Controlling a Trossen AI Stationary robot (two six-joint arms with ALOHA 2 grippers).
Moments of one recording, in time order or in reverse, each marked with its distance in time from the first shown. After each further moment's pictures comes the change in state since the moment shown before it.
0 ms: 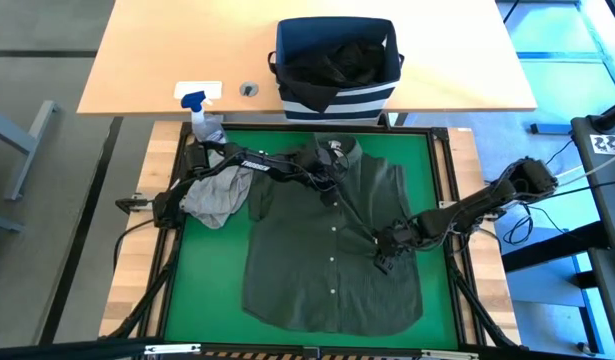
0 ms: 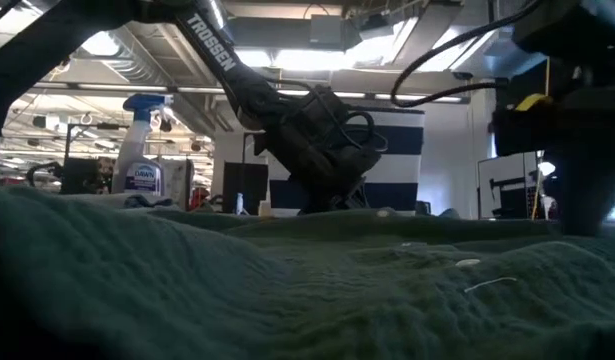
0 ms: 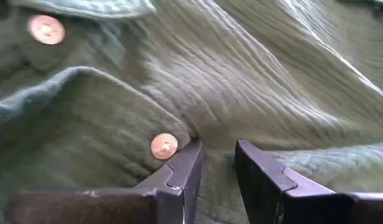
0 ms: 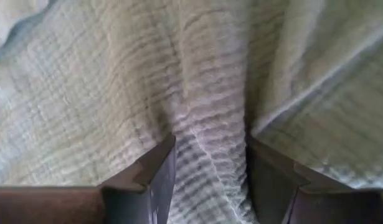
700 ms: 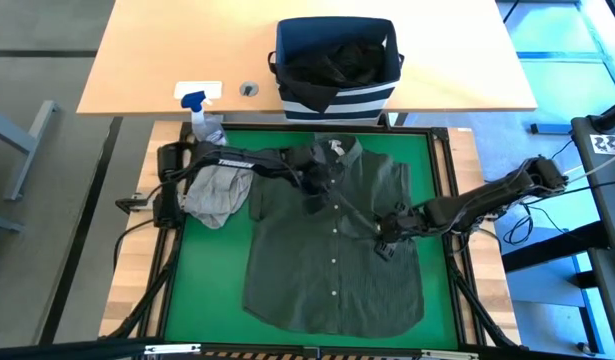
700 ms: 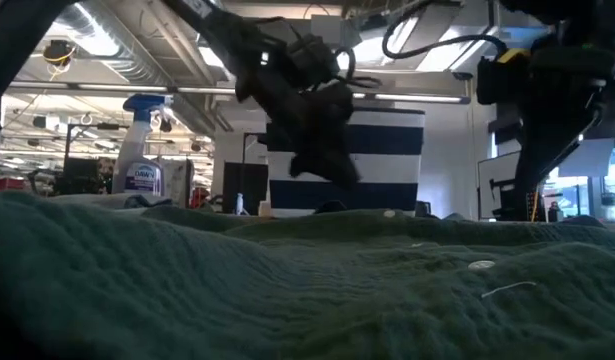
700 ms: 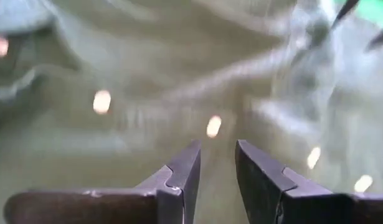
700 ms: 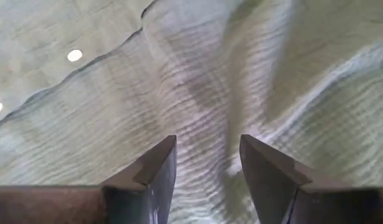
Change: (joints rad) left arm -0.051 -0.245 -0.005 -0.317 0.101 0.195; right arm -0.078 -0.156 0.141 -0.251 0.180 -0.139
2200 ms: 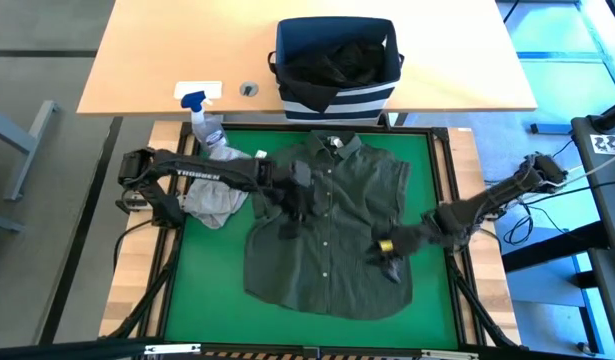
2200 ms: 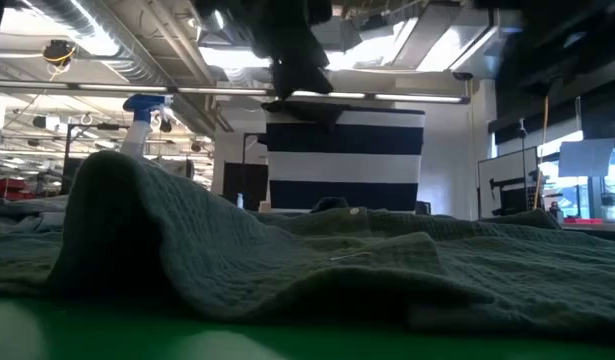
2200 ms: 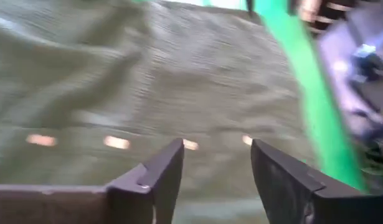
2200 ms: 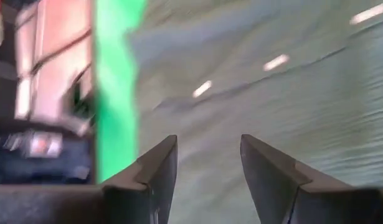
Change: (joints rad) left arm -0.226 -0.281 -0.006 -0.215 0.066 0.085; right arm 0.155 -0.031 0.148 0.166 -0.099 -0.061
